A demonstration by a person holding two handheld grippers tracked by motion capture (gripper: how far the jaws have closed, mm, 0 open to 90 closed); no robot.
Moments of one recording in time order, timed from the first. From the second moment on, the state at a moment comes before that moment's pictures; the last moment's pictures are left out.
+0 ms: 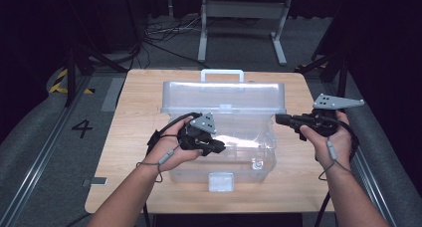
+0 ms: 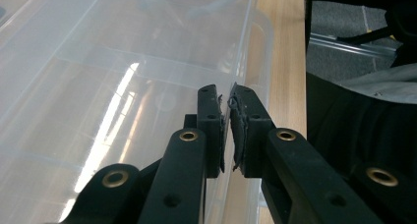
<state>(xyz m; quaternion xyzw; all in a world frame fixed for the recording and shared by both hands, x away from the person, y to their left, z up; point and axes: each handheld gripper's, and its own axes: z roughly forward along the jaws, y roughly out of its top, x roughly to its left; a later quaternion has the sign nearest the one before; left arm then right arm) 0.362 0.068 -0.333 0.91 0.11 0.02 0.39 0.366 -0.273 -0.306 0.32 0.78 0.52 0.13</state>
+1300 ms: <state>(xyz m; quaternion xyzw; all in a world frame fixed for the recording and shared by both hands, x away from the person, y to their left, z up) 0.351 0.159 -0.315 0.82 0.26 0.09 0.50 0.356 -0.273 -0.309 0.31 0.78 0.52 0.13</state>
